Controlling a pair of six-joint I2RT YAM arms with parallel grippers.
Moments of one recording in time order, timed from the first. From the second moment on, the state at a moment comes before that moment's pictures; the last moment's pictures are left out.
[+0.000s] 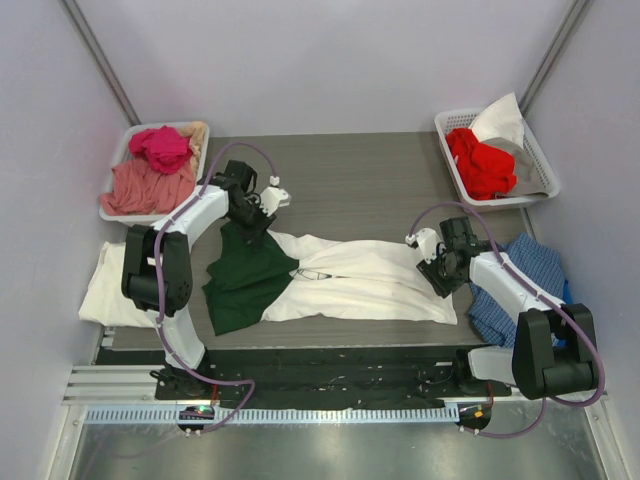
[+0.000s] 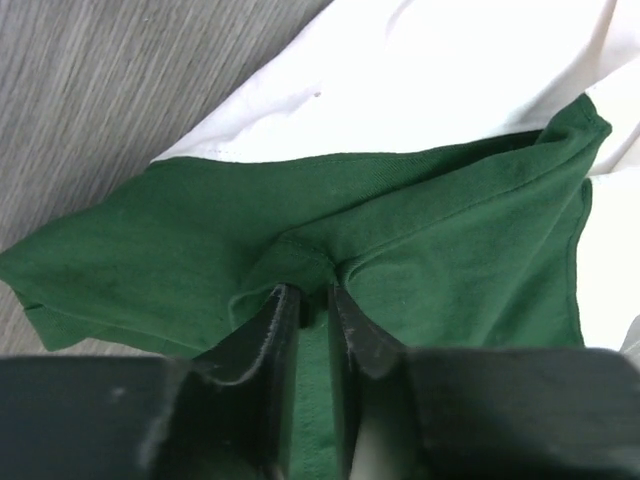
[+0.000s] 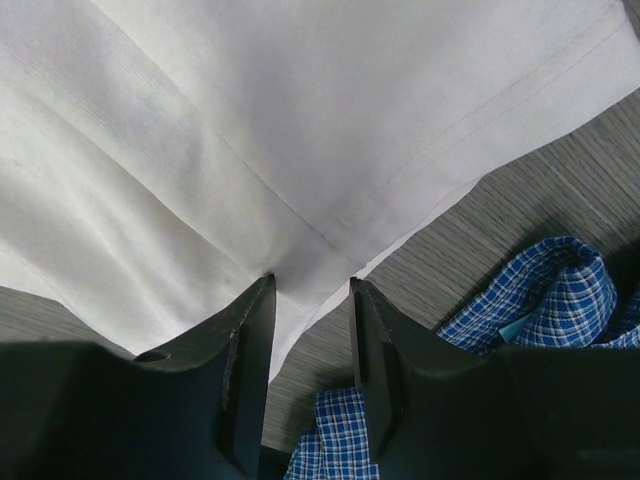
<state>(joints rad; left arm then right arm) -0.24 1.83 1.37 -0.84 0.31 0.63 0.14 1.27 0.69 -0.66 -0.05 -0.56</state>
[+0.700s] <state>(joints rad) -0.28 1.52 1.21 -0.96 0.34 0.58 0.14 1.27 0.68 -0.65 -0.05 -0.56</state>
